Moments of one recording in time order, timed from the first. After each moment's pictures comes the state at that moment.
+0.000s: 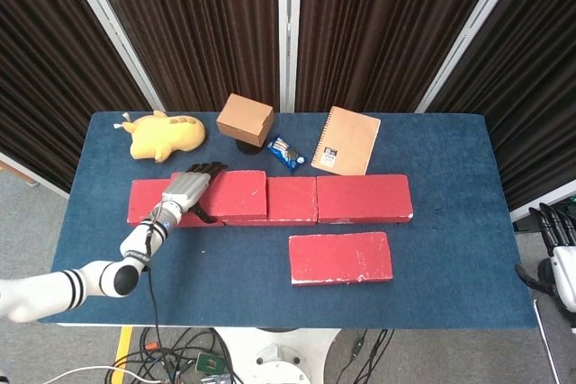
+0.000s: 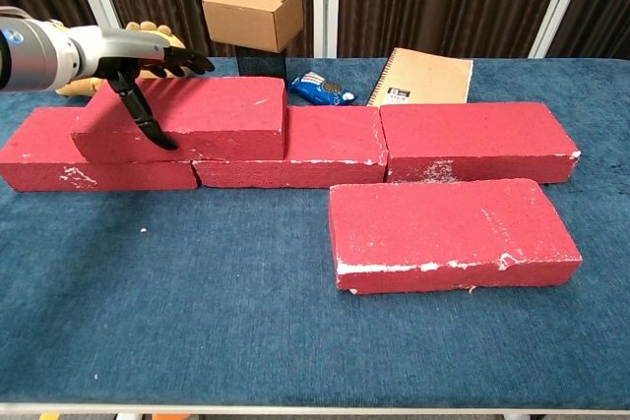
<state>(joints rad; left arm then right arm) -0.95 -1.41 -0.14 -1.44 0.75 0.67 0.16 0.08 -1.04 0.06 -1.45 -1.50 1.44 0.24</state>
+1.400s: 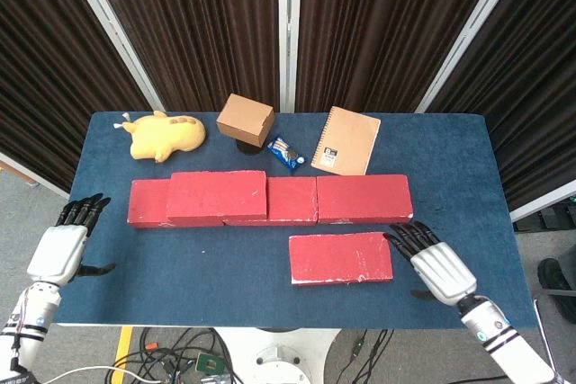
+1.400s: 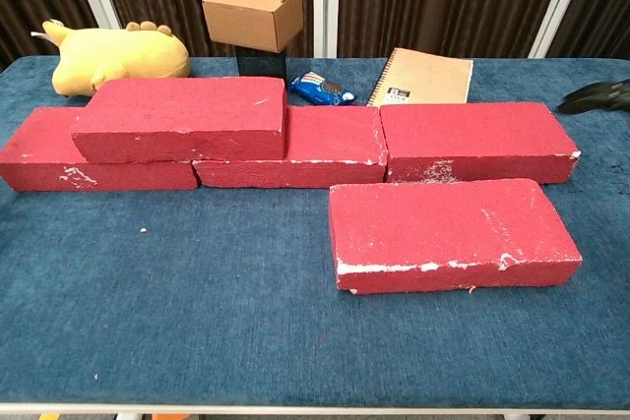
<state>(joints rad) -0.34 -1.02 0.08 -1.90 1.29 1.36 0.11 0.35 -1.06 0.01 -1.81 -1.65 1.04 -0.19</state>
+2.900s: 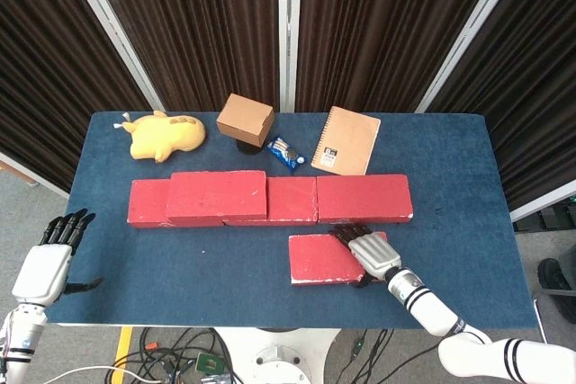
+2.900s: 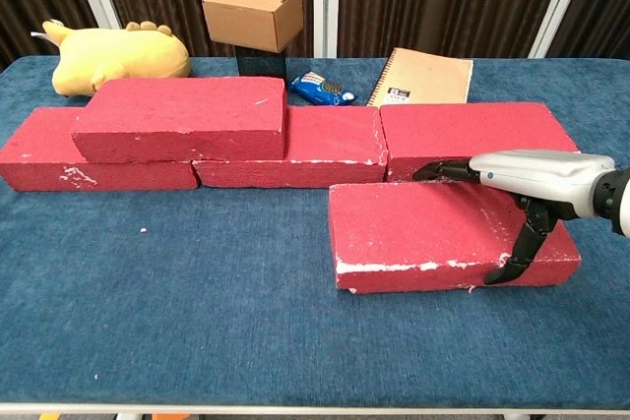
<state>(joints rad) -0.17 -1.10 0.05 -1.73 1.44 1.40 0.03 0.63 -1.41 0.06 -1.65 -1.15 0.76 -0.28</state>
